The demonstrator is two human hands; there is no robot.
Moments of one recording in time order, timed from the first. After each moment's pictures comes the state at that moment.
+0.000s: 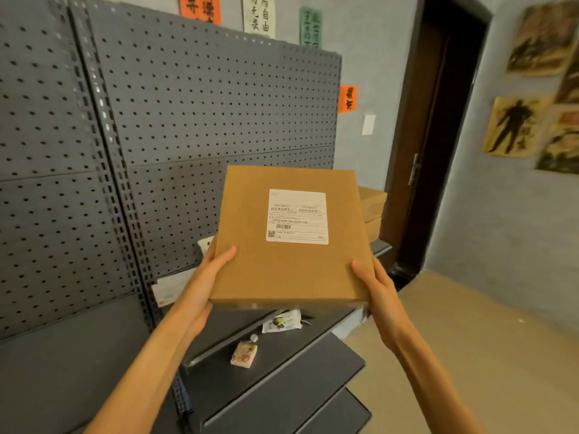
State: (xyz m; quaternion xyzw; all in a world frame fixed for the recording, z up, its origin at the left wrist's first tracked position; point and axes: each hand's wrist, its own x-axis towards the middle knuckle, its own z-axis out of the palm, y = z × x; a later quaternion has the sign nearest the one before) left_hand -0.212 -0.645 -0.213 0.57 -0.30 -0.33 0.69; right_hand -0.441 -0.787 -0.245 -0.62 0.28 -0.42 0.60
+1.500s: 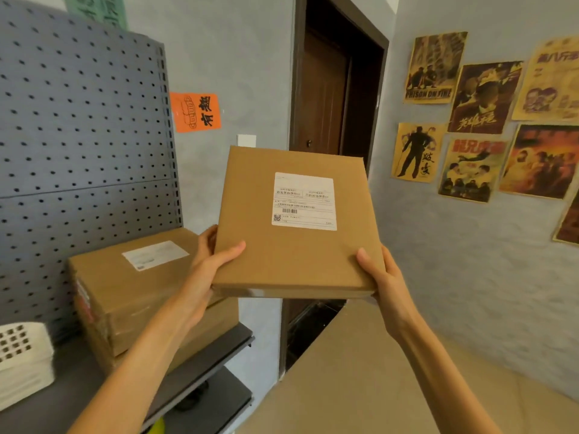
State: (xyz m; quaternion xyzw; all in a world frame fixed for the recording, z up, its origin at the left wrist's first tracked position) left_hand -0.367 -1.115 -0.167 0.48 -0.41 -0.36 0.68; right_hand -0.615 -1.217 -0.187 -0.61 0.33 -0.51 0.51
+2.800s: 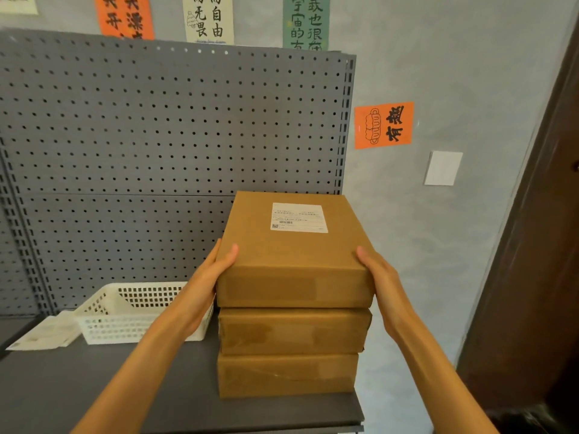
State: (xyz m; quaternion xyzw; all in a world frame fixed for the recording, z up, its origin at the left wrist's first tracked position) left_hand -0.271 -1.062 -0.168 0.64 -0.22 -0.12 0.72; right_hand -0.374 -1.311 -0.172 -0.68 0.14 -0.25 0.67
